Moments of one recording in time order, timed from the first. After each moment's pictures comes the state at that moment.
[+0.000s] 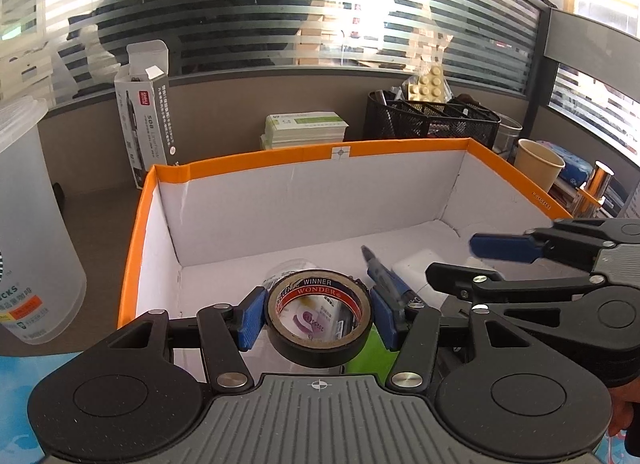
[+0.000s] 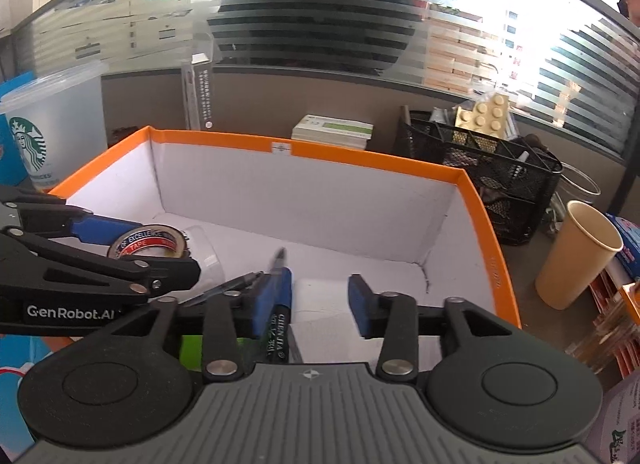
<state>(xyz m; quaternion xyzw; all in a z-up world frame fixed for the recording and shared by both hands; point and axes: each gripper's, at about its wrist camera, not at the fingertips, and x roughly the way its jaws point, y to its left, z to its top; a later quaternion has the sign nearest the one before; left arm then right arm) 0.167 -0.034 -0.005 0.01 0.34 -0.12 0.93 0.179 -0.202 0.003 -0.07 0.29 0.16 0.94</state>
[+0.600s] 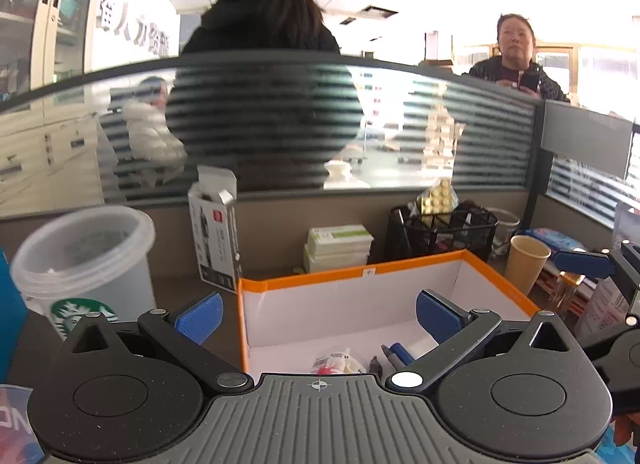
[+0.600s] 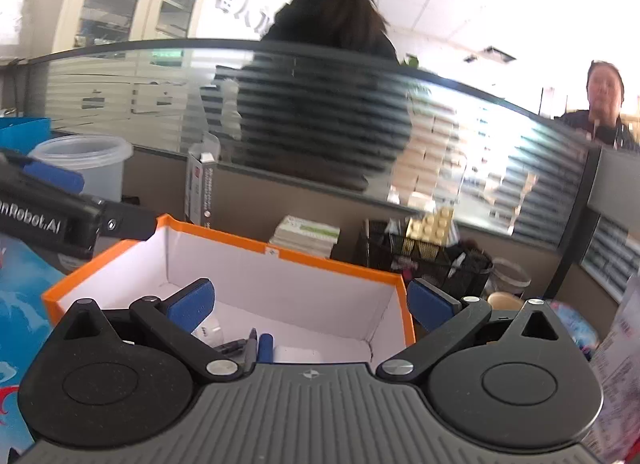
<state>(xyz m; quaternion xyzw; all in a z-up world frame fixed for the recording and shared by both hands) 0.100 -0.001 0.081 0.01 0.21 -0.08 0.98 0.099 -0.202 0.068 -0.11 0.15 0.13 0.97</state>
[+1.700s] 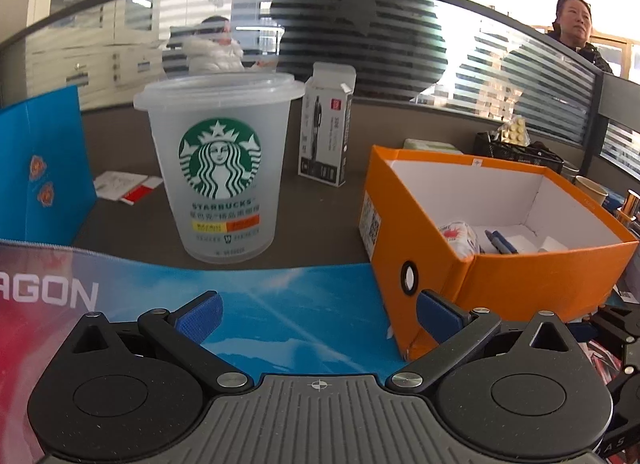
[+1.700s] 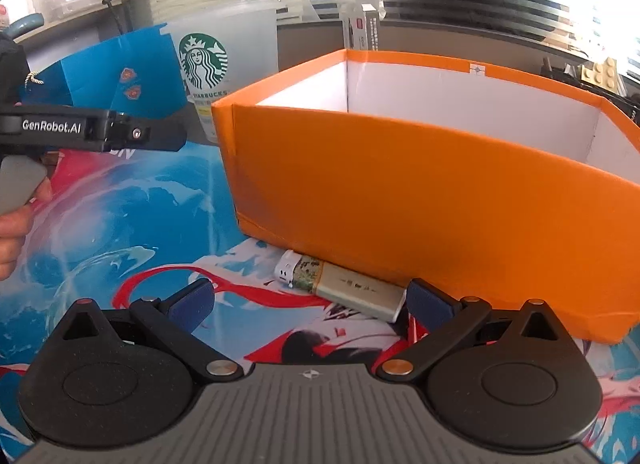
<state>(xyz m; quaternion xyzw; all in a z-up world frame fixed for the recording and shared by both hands) 0.051 0.102 -0.005 -0.03 0.28 -0.01 0.96 0.078 -0.147 -0.040 -0.05 0.32 0.32 0.89</state>
